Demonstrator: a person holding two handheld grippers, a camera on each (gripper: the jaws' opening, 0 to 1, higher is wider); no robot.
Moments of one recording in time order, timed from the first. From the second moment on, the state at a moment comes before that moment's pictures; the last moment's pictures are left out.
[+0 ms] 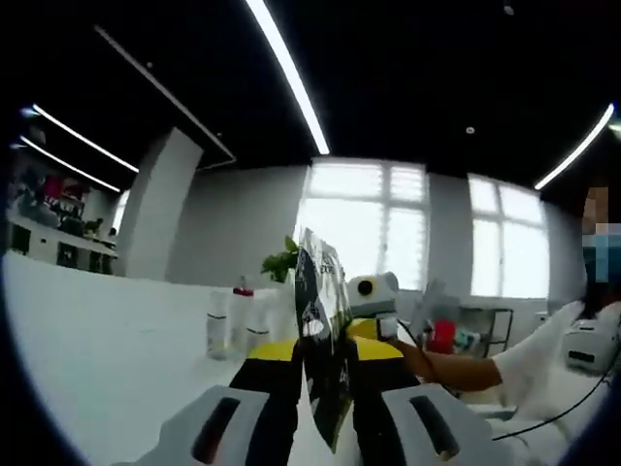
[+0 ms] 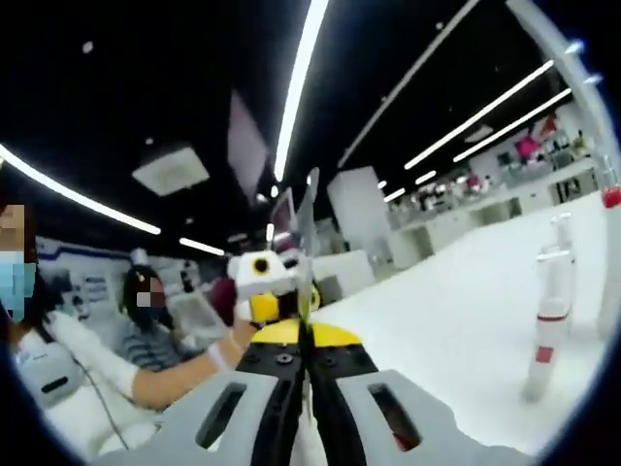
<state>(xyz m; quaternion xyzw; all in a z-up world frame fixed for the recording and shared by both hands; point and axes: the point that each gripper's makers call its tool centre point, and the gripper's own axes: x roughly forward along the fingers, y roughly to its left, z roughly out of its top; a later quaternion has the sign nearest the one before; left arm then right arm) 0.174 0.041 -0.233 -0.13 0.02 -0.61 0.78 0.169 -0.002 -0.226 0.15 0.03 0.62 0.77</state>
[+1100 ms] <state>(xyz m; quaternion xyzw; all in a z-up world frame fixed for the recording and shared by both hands) 0.188 0.038 -0.249 -0.21 0.13 -0.59 0.77 0.193 0.001 -0.244 0.05 -0.01 0.54 0.84</state>
